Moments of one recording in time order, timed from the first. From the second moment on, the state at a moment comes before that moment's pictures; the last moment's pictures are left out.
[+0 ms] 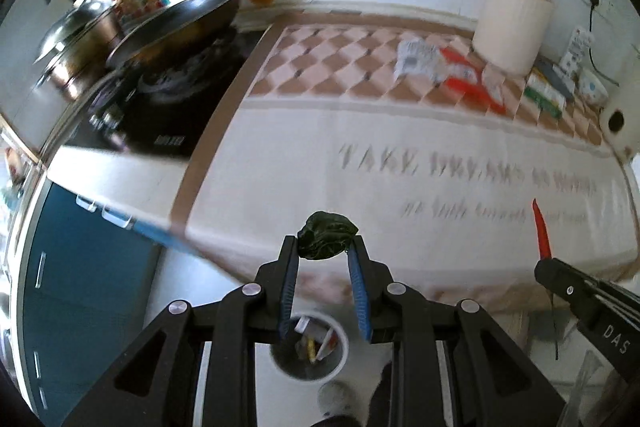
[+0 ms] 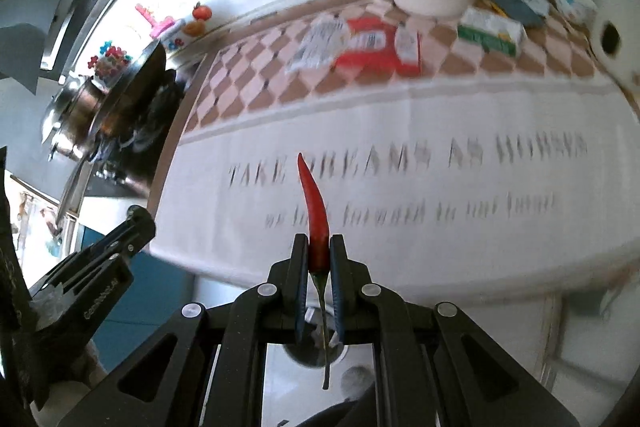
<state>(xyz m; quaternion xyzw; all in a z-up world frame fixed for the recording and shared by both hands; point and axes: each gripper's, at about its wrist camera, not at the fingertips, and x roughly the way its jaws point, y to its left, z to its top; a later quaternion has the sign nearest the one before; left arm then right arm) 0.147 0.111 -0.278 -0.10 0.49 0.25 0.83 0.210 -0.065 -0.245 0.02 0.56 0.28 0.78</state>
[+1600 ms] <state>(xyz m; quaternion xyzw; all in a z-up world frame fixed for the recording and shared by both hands) -0.005 0.218 -0.799 -0.35 0.65 0.30 0.61 0.041 0.057 -0.830 -0.08 0.78 0.31 0.54</state>
